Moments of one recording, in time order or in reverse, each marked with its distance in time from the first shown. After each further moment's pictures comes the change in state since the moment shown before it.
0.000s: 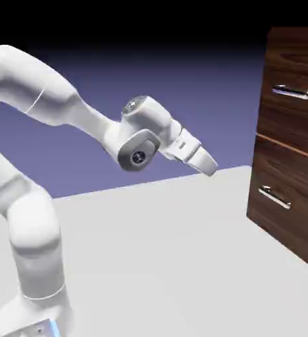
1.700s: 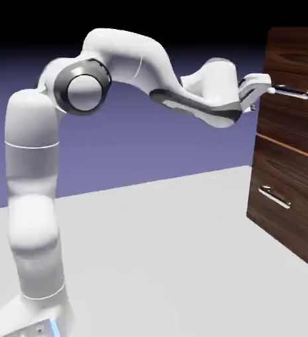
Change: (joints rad) arm -0.046 0.717 0.114 1.158 -2.218 -0.058 -1.767
